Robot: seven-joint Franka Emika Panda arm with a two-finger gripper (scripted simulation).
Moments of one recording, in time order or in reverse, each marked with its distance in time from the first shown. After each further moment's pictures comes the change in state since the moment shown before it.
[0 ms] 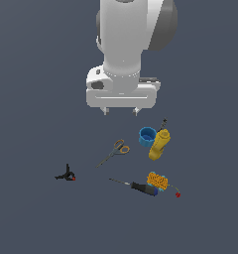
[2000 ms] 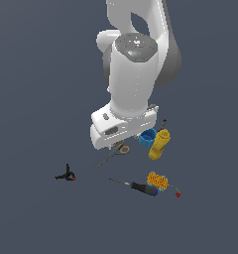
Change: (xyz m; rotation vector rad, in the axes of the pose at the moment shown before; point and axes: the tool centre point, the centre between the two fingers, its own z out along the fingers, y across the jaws) arm 0.079 -0.011 0.053 -0.043 0.026 -0.470
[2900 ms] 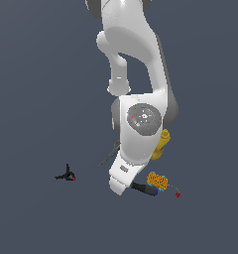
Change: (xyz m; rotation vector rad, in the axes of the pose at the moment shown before) arm 0.068 0.000 0.103 0.008 0.013 -0.531
